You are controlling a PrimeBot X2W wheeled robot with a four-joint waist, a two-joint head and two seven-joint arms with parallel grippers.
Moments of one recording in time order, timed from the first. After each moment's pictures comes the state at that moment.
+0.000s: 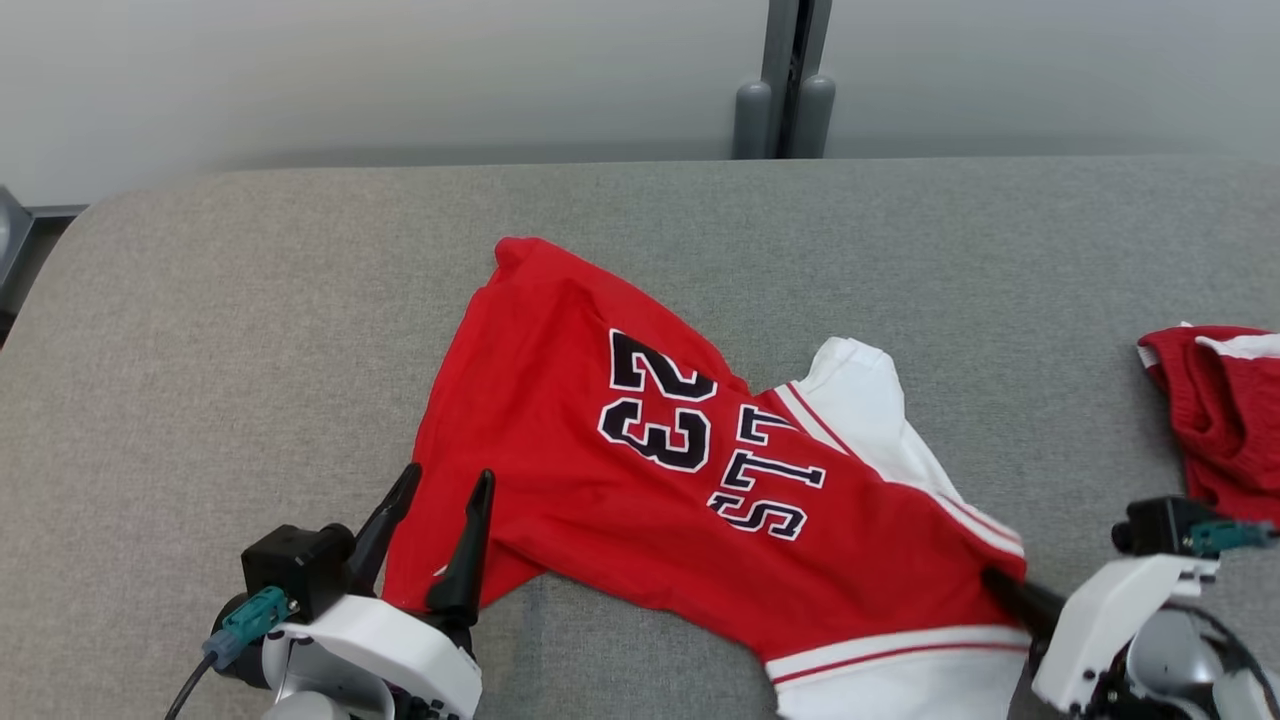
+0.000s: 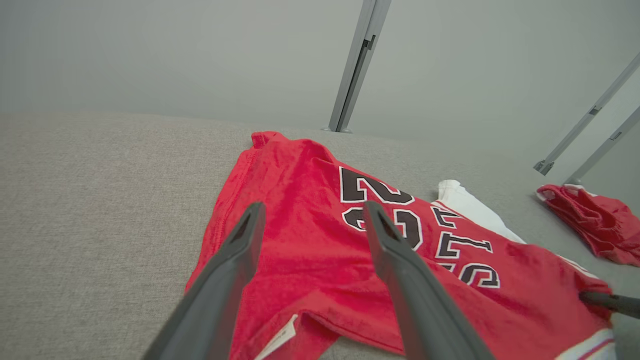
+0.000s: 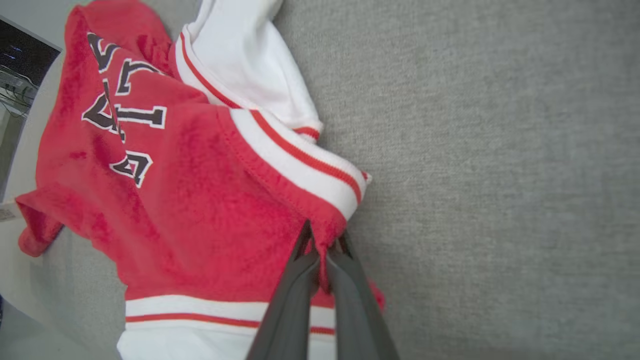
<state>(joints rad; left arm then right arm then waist) -0.19 0.40 -0.65 0.08 -0.80 0.25 -0.21 -0.08 -0.19 0.08 0.25 0.65 0.13 0.54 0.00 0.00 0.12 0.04</state>
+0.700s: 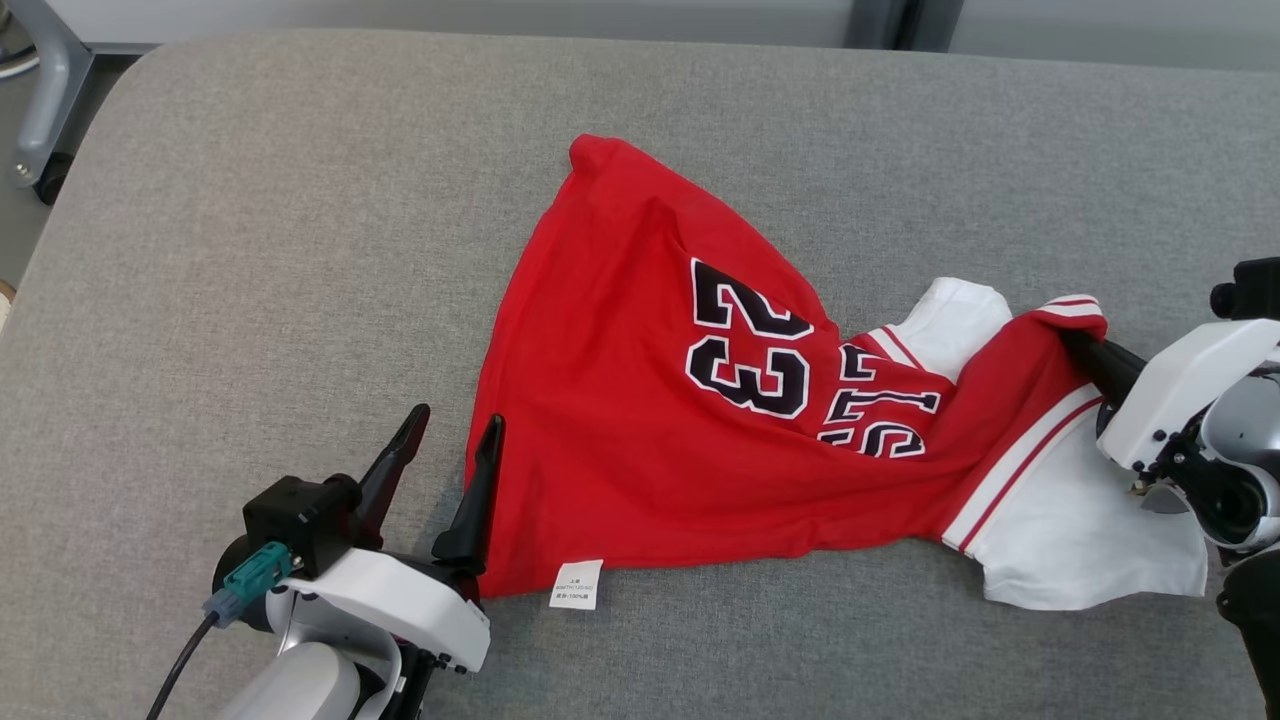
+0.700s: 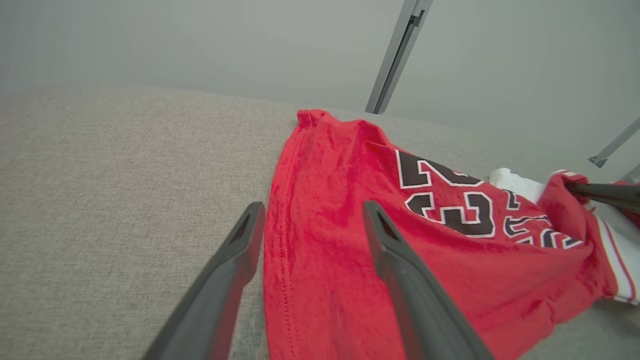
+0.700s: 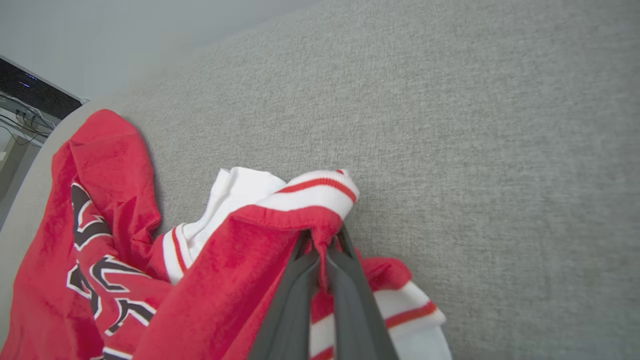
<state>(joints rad) -0.27 0.39 -0.65 0.07 -0.78 0.24 -0.22 -0.54 -0.33 0.15 0.52 0.75 0.13 0.40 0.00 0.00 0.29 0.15</state>
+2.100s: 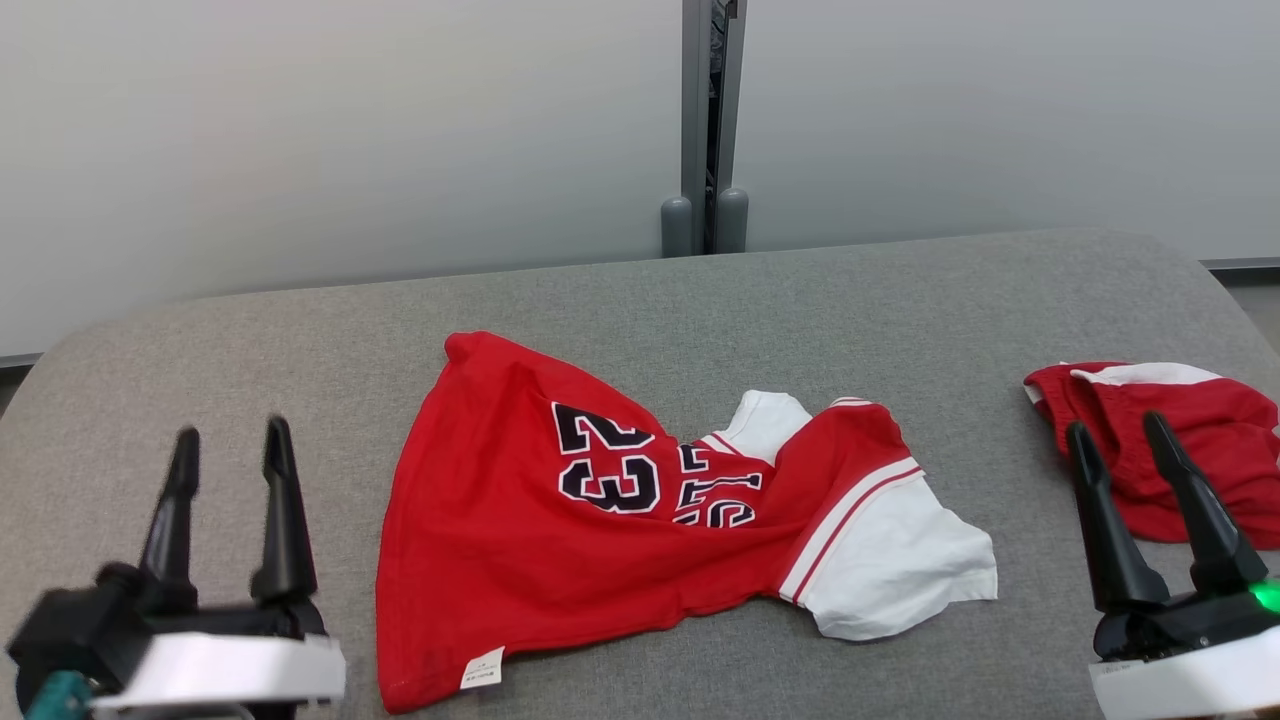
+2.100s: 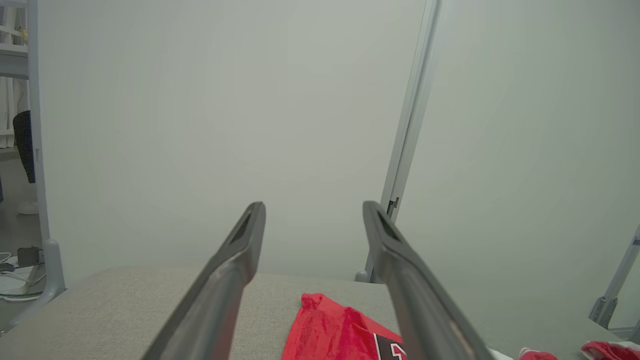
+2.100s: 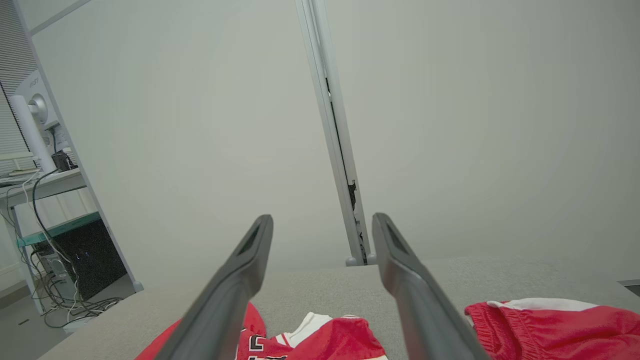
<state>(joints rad) 0.02 0.32 -0.20 -0.14 -0.57 0.26 -0.26 0.07 -0.20 0.04 -0.21 0.50 0.13 -0.10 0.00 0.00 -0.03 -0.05</state>
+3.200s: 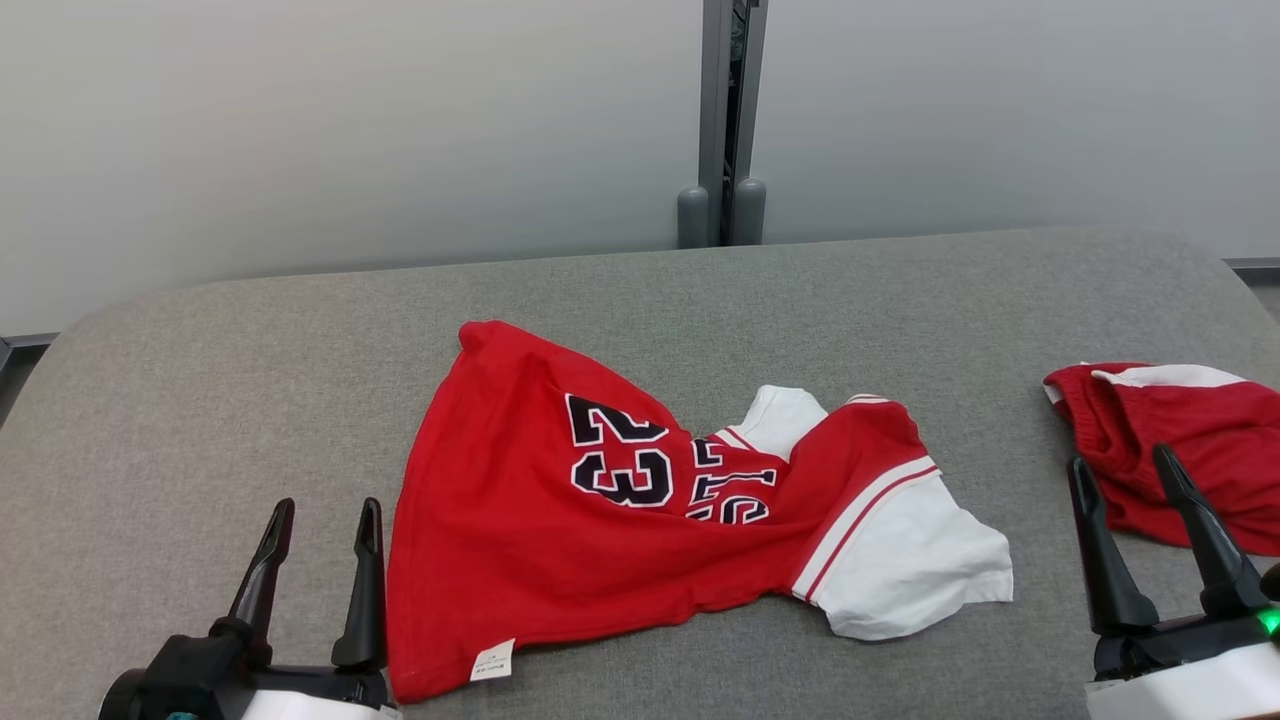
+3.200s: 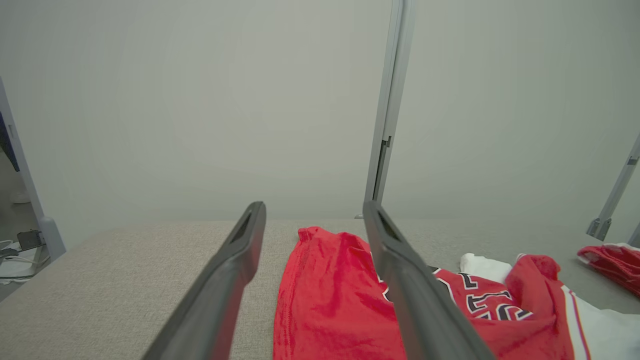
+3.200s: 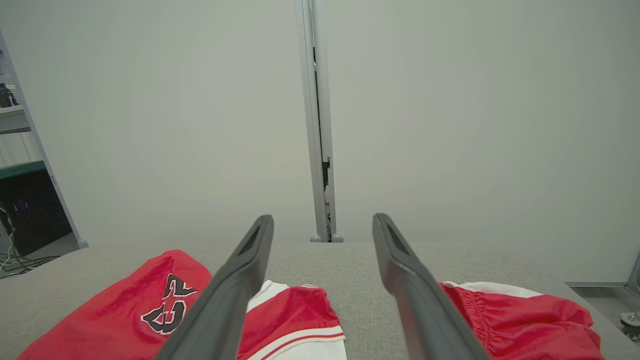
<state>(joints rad) 0.09 0.17 -0.15 0.00 -0.32 0.08 -0.26 0.09 -0.18 0.01 -0.11 0.31 0.13 -0.17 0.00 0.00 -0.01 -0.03</state>
